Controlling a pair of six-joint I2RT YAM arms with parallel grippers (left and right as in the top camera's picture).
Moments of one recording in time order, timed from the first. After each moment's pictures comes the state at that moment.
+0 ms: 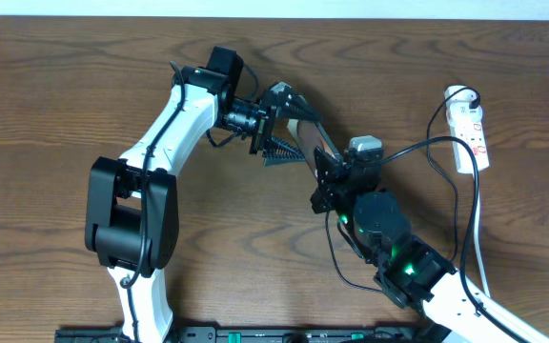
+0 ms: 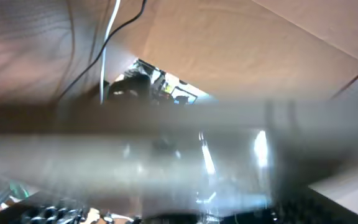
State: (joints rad) left arm -0.28 2.04 1.60 -1.00 1.48 -0.55; right arm 0.78 1.06 0.56 0.28 0.32 0.51
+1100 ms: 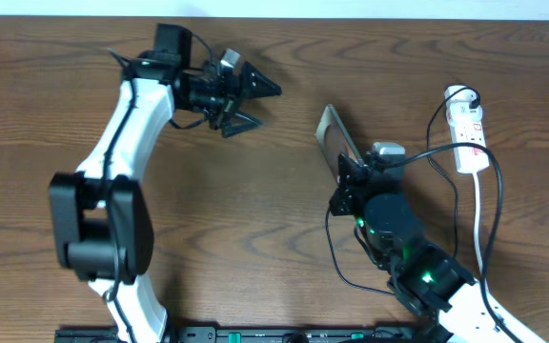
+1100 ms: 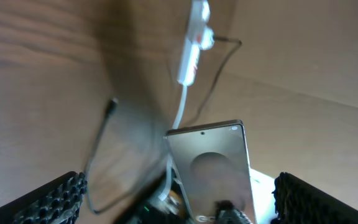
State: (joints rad) left arm -0.11 1.95 1.60 -0.83 1.11 -0.57; right arm 0.73 0.96 0.56 0.06 0.42 0.55
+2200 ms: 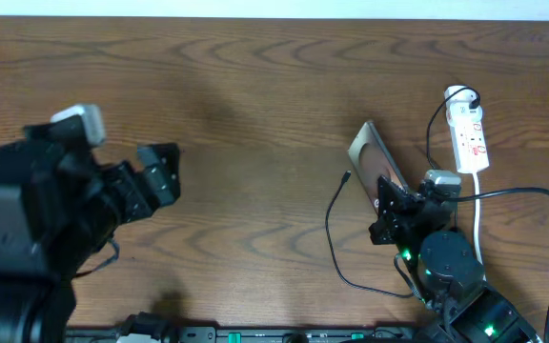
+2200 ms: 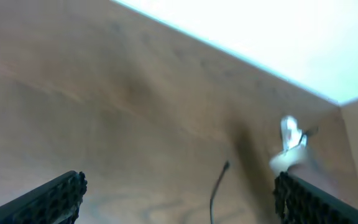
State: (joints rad) left arm -0.11 0.97 1.61 -1.26 0.15 -0.48; right arm 0.69 0.56 0.56 -0.32 0.39 0.60
